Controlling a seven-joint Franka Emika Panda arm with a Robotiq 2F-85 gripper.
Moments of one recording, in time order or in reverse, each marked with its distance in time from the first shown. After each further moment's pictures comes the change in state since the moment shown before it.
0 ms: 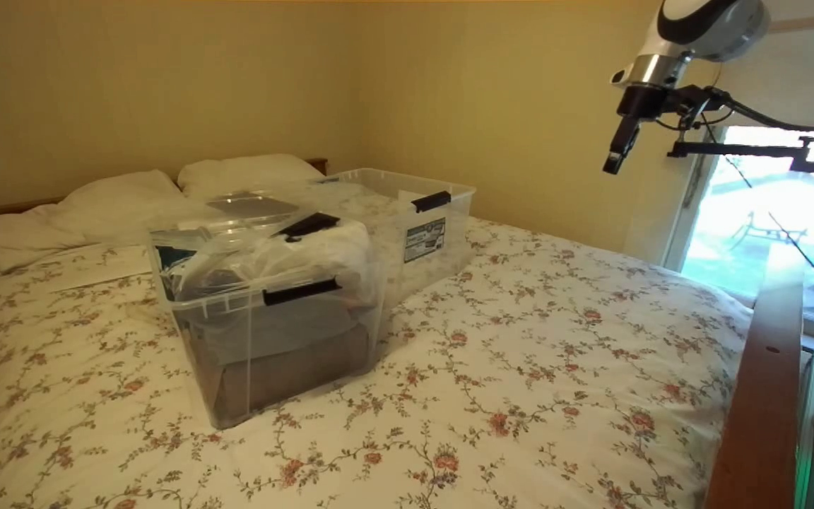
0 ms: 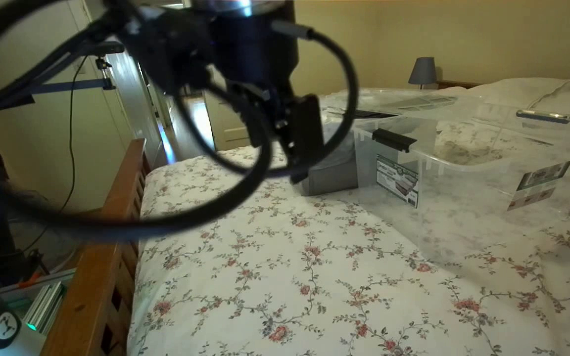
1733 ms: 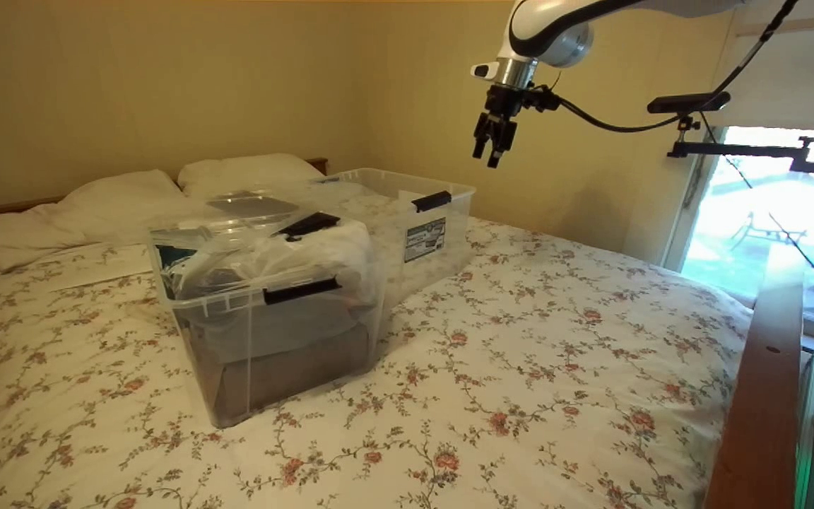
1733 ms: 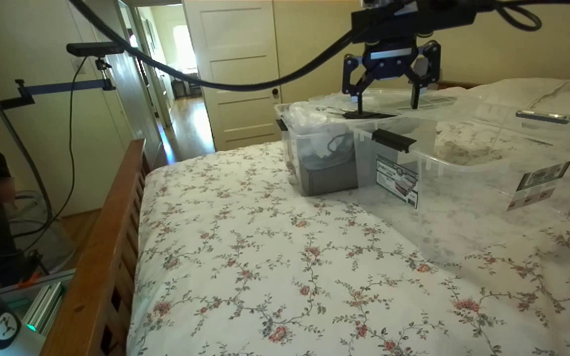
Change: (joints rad) arm -0.039 0.668 0.298 0.819 -0.044 -0.036 -0.545
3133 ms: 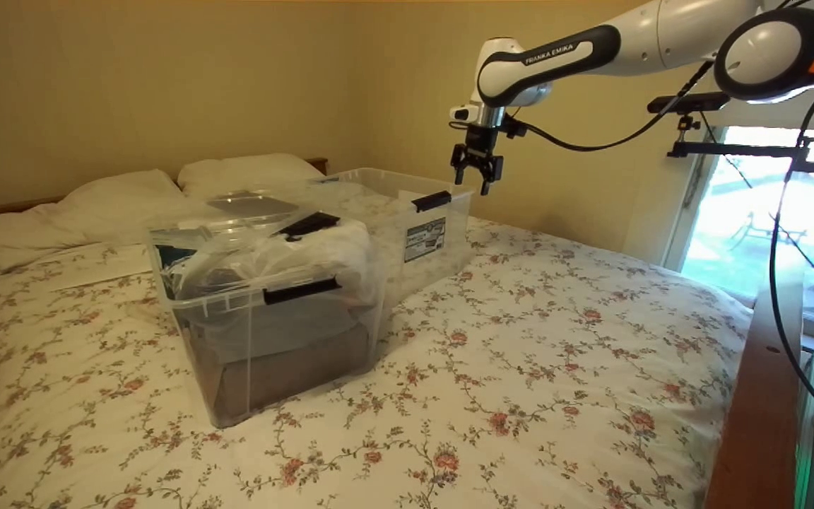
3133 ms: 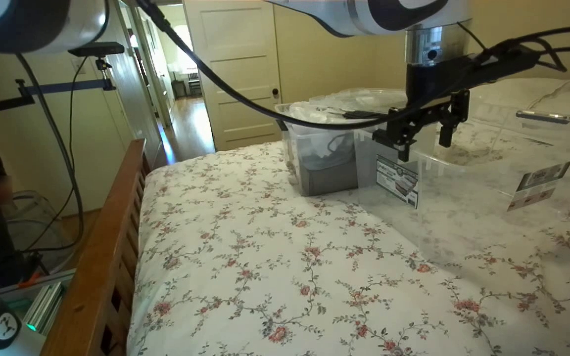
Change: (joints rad) arm -0.046 0.336 0.052 0.349 -0.179 -0.055 -0.412
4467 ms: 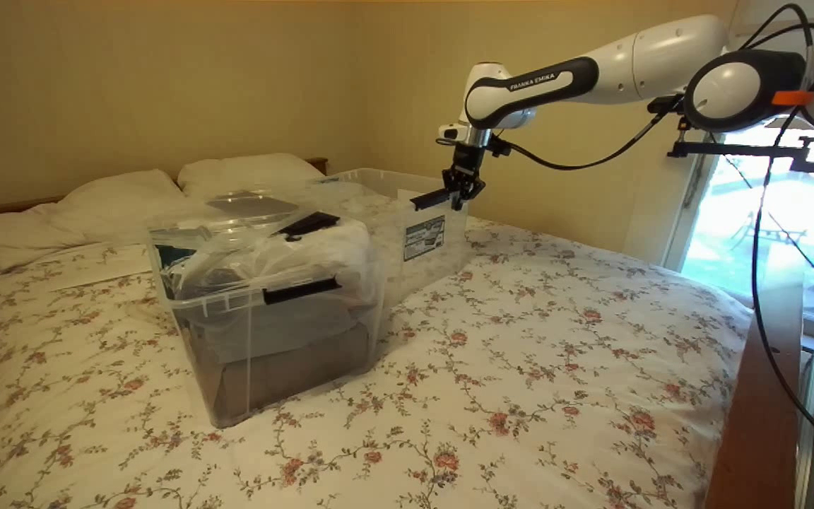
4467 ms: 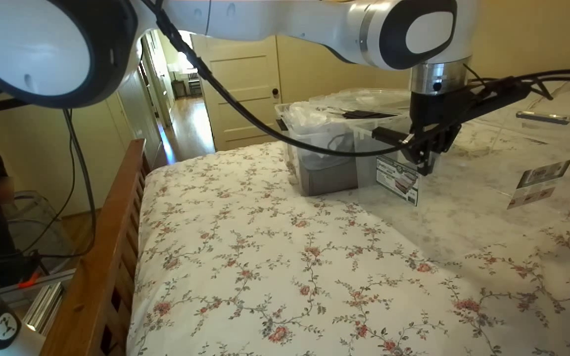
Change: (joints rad) arm -0.002 0.158 0.034 0.153 0.006 0.013 -0.064
